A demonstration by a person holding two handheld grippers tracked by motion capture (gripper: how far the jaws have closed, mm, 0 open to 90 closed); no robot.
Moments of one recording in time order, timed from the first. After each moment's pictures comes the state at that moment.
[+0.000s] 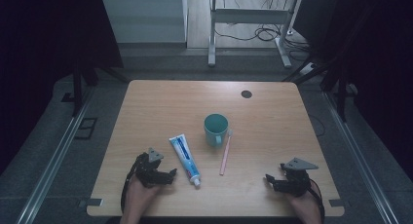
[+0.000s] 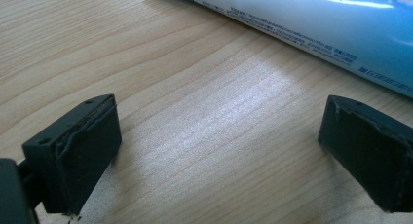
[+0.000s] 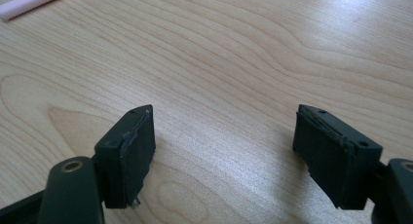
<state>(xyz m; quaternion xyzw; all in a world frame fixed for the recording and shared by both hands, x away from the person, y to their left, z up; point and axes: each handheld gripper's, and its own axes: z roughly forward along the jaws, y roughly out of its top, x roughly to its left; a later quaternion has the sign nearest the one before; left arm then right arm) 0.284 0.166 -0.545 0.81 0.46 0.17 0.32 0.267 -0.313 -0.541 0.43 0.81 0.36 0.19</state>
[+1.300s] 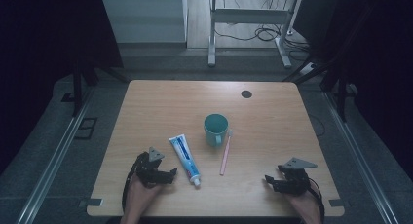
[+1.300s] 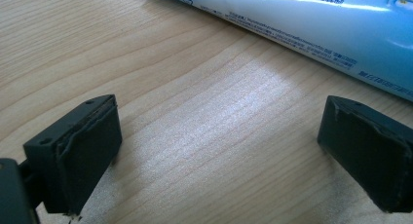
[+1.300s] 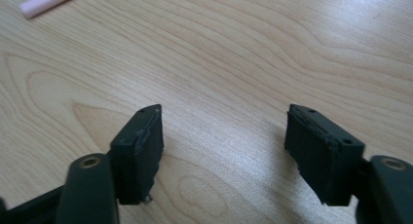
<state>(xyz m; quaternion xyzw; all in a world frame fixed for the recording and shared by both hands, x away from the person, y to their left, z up) 0.286 0.166 -0.545 0.81 0.46 0.16 0.32 0.265 -0.309 -0.534 0.43 0.82 0.35 0.16</state>
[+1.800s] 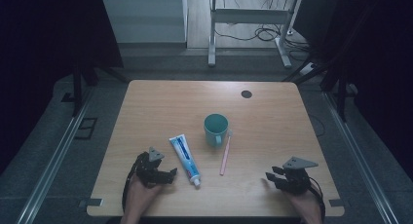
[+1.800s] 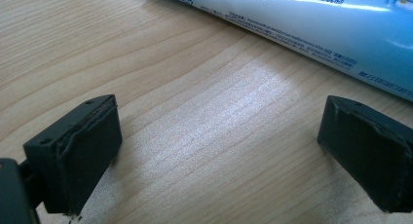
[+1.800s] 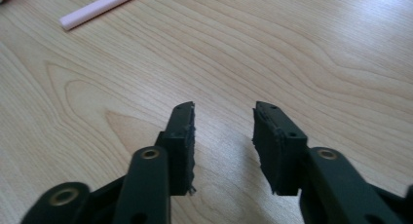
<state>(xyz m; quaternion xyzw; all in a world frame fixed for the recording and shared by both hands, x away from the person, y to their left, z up) 0.287 0.166 -0.545 0.82 0.46 0.16 0.32 0.264 -0.305 -0.523 0.41 0.82 0.36 0.15</state>
